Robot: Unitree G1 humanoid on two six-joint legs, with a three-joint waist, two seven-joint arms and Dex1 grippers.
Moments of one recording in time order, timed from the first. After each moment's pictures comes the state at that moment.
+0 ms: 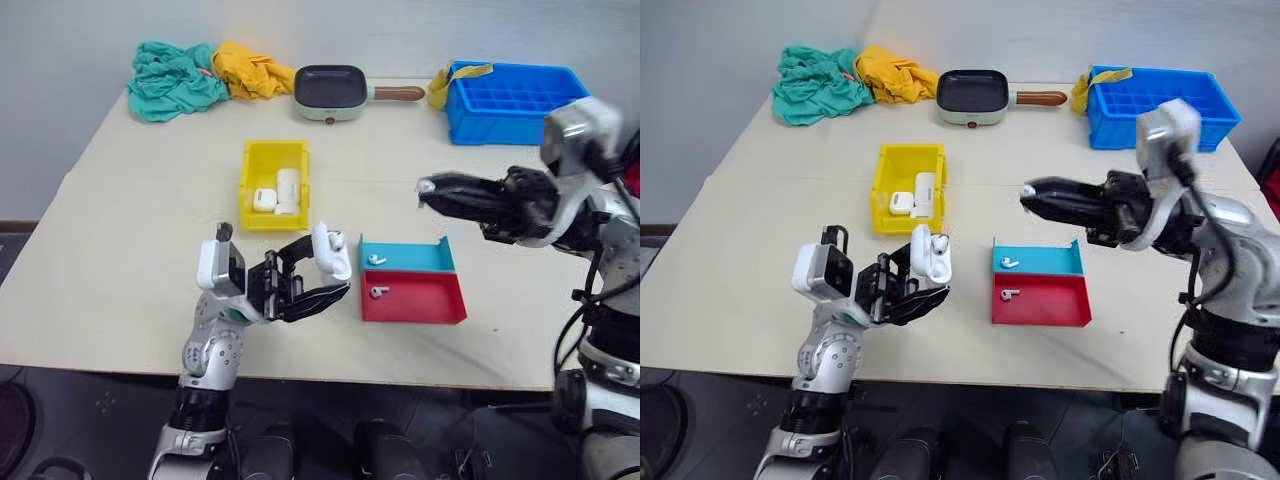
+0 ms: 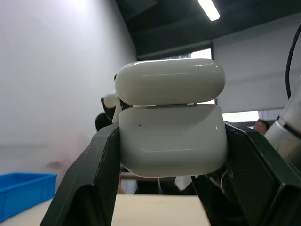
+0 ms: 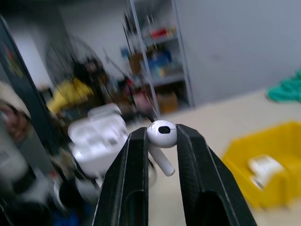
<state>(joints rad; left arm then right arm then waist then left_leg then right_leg) -0.37 0.05 -0.02 -0.07 -0.77 0.01 -1.20 -0.71 -0.51 -0.45 -0.28 1.06 1.12 1.02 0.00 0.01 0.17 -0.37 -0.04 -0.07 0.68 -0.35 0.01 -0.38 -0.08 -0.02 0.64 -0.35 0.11</state>
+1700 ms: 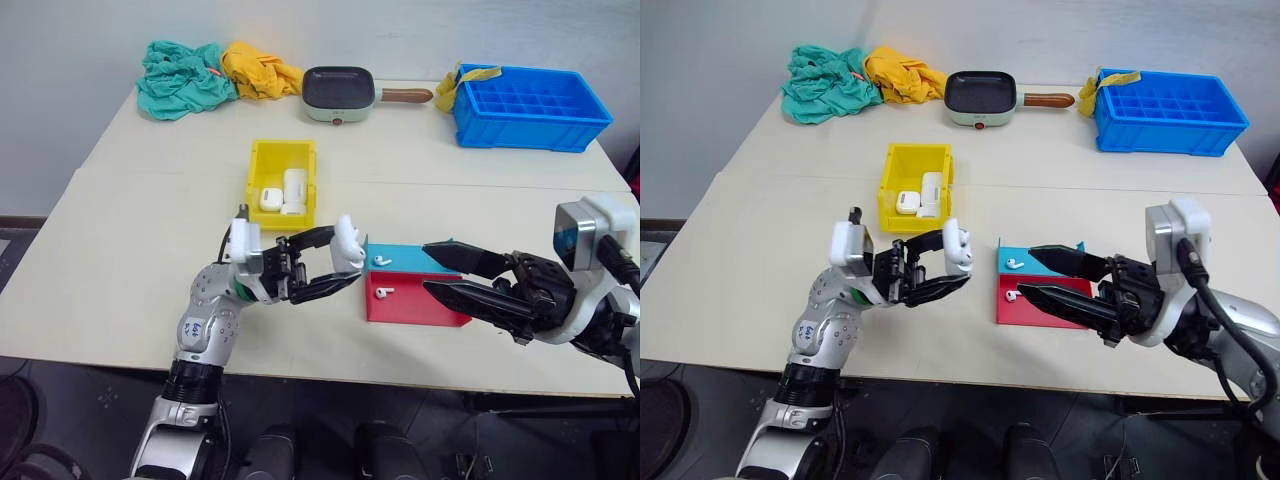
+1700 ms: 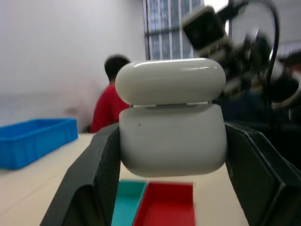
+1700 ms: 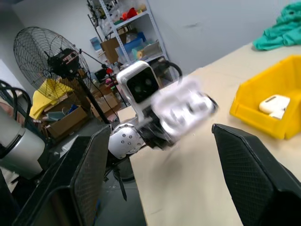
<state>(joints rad) -0.49 0.27 -0.07 0.05 -0.45 -0.01 -1.14 -0.16 -0.86 -0.43 -0.62 1.40 0.84 0.71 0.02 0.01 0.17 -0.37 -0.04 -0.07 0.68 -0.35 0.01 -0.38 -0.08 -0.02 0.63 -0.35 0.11</state>
